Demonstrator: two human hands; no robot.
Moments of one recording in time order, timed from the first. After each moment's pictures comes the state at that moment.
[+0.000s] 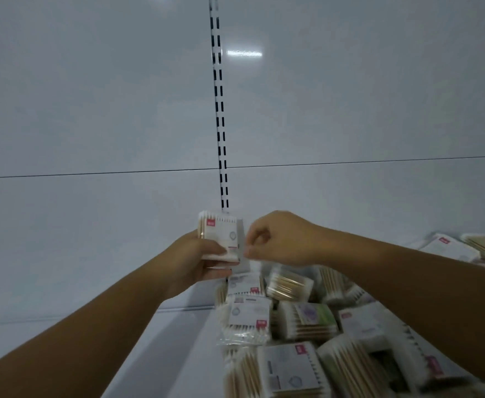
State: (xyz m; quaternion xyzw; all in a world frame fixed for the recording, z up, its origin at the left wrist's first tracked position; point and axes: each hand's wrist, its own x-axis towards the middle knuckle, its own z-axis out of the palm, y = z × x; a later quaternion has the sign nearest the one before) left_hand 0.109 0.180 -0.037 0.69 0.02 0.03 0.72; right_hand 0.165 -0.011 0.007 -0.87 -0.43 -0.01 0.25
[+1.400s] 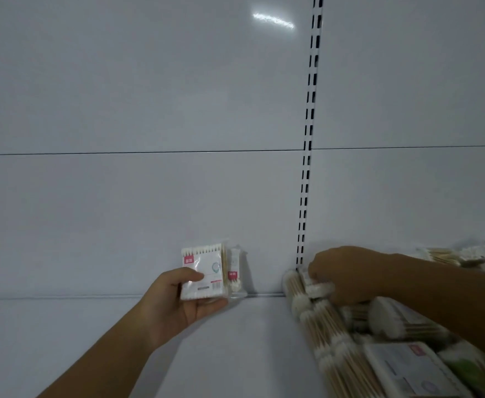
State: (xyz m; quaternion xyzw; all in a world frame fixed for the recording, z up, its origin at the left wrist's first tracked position) left_hand 0.041 0.321 -0.118 0.45 0.07 0.00 0.89; right_hand 0.183 0.046 -0.062 -0.88 -0.44 0.03 -0.18
